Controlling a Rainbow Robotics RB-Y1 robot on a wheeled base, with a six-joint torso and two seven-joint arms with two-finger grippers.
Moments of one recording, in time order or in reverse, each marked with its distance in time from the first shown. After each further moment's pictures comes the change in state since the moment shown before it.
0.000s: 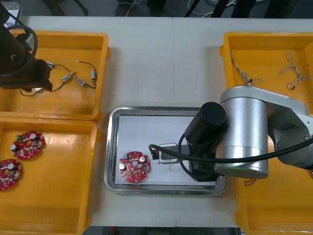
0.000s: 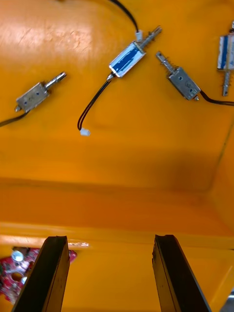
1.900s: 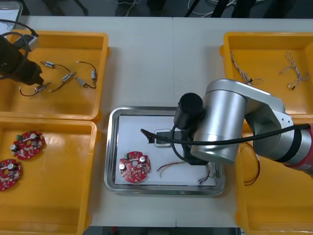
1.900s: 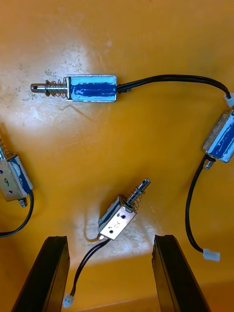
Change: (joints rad) right arm 0.000 0.122 -0.048 0.137 0.165 0.078 0.056; left arm -0.093 -0.159 0.086 0.593 -0.195 -0.332 -0.778
